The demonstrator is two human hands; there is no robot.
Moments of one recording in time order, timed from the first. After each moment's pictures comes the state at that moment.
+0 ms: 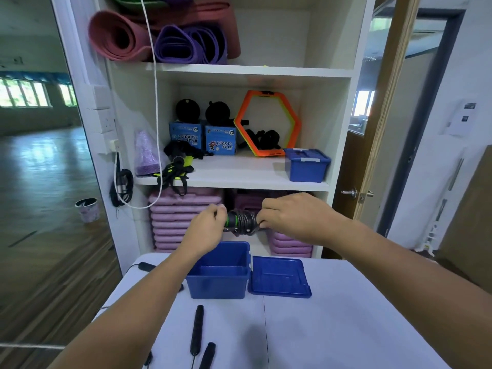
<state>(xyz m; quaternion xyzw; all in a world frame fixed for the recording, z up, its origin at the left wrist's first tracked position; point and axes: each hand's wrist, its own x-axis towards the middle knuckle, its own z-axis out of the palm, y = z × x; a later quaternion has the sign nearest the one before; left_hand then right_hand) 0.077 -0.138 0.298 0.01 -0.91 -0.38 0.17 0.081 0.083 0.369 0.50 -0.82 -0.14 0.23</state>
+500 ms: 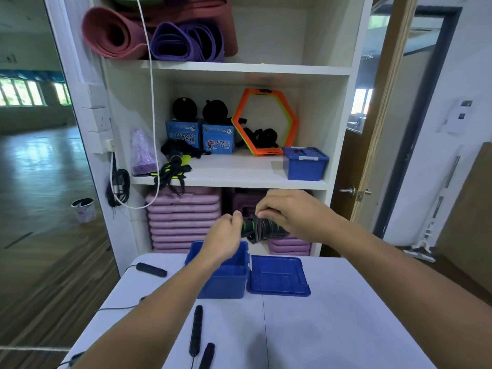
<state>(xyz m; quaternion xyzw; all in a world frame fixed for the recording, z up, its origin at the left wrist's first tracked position) 0.070 -0.102 0.282 0.03 -0.88 -0.46 0.12 0.080 0.081 0.369 0.43 -0.88 0.09 0.18</state>
